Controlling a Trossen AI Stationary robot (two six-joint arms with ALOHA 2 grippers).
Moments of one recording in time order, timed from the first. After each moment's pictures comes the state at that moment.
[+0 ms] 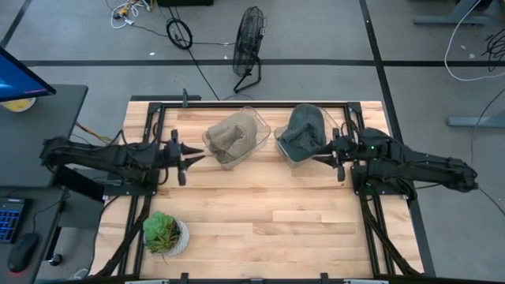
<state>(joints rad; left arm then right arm) -0.13 0.56 0.44 -0.09 -0.41 0.02 -0.27 0.39 0.35 -0.20 -0.25 0.03</state>
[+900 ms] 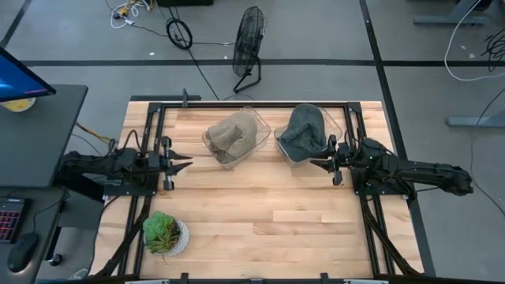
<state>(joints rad) -0.13 0.00 0.09 0.05 -0.26 0.25 -0.27 0.26 0.03 0.21 -0.25 0.12</state>
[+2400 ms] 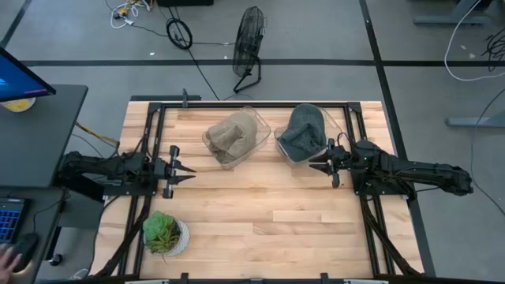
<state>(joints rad) -0.13 0.01 0.01 0.04 -0.07 0.19 -0.27 0.26 0.02 0.06 -0.25 0.09</state>
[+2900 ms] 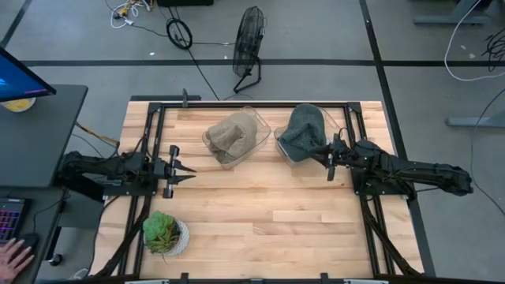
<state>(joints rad) -0.13 0.01 0.01 0.05 -0.07 0.19 -0.27 0.26 0.02 0.07 -0.03 0.15</state>
